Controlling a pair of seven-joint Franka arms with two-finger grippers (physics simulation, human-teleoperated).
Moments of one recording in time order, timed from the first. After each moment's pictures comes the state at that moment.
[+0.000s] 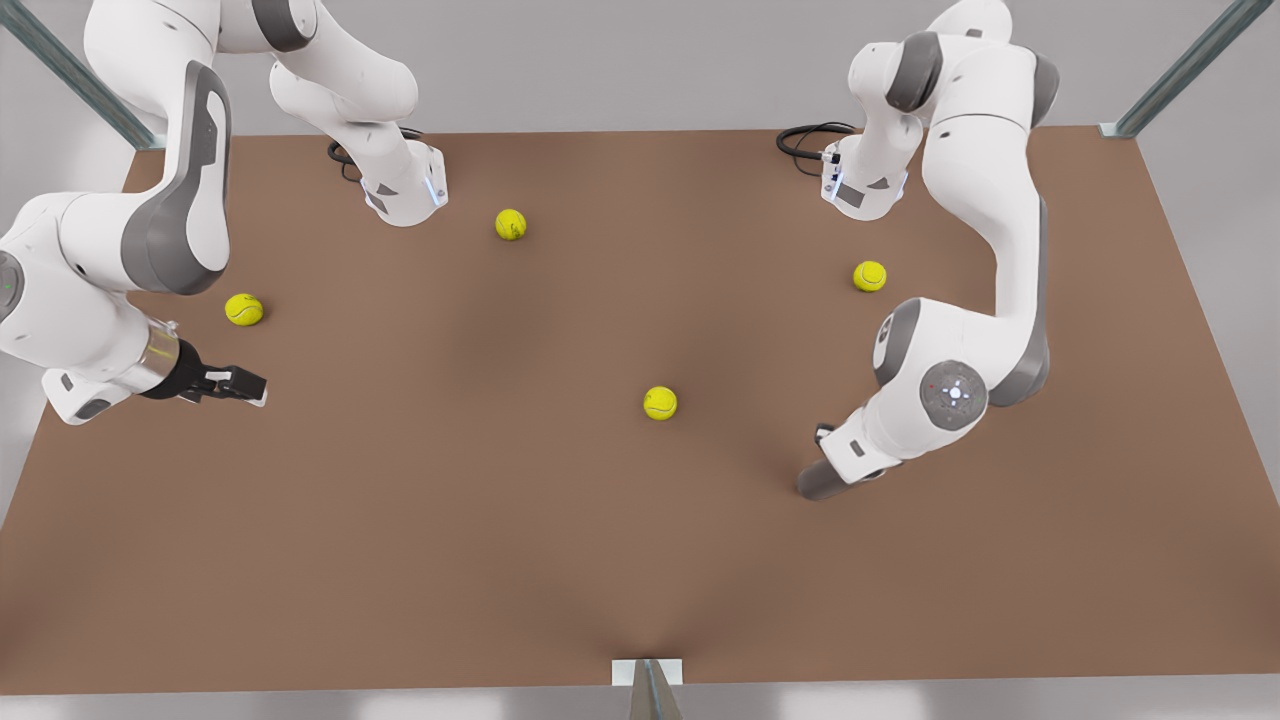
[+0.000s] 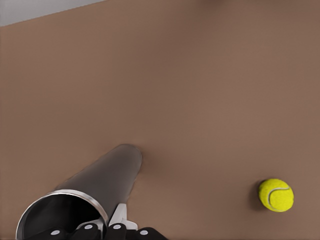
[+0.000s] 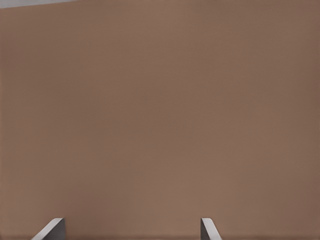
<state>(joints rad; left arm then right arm) -0.29 0.57 -0.01 -1.27 -0.05 1.80 -0.02 -0.06 0.23 0.02 -1.43 0.03 1.61 0.03</state>
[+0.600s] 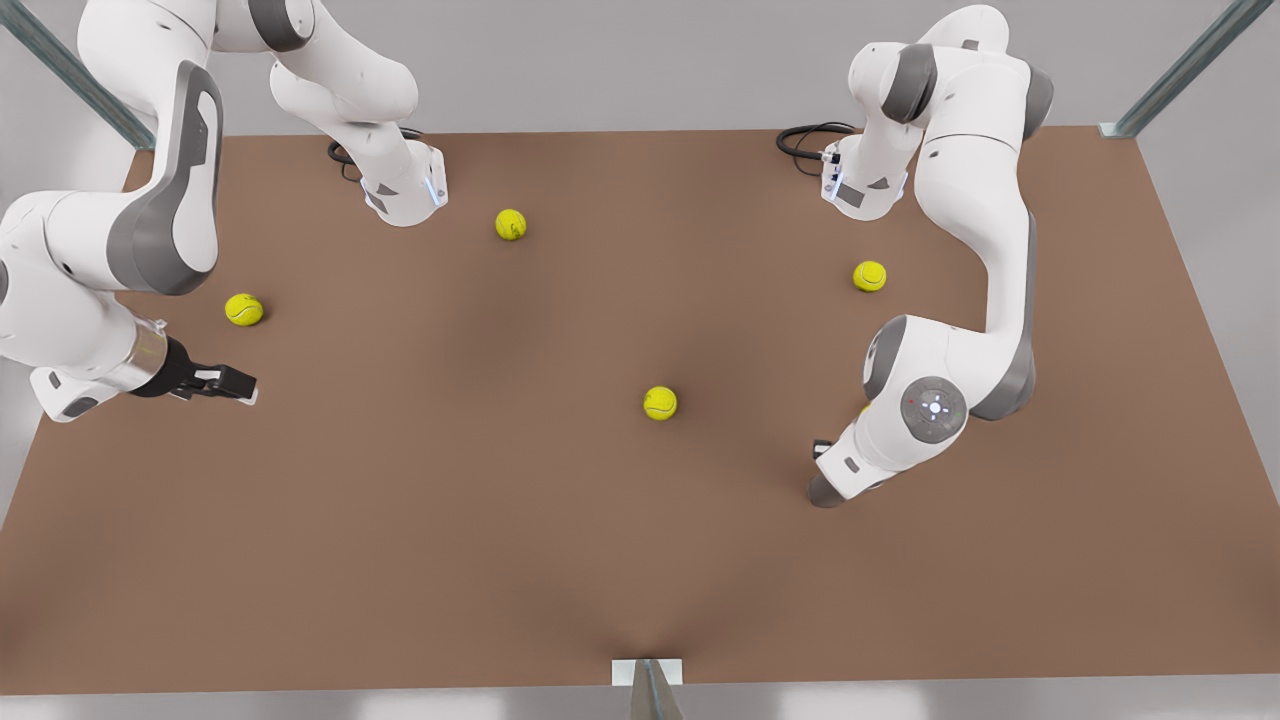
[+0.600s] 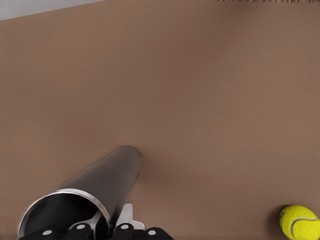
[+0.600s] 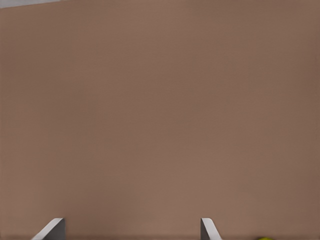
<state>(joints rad) -0.29 0.62 -0.01 -1.27 0.01 1.84 -0.12 -0.08 0.23 0.02 -1.43 0.03 1.61 0.03</state>
